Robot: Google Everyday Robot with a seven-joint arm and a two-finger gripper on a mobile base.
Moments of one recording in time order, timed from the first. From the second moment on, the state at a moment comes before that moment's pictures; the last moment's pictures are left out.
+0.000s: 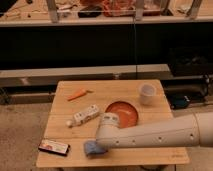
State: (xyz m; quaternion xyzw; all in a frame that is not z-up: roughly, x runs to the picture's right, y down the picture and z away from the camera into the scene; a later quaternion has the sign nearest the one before) arm -0.009 0.276 0.757 -0.17 -0.17 -0.50 0.83
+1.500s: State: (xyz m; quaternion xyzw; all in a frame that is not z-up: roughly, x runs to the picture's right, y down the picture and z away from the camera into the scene) arm 0.026 0.212 0.738 -0.12 -0.18 -0.50 0.84
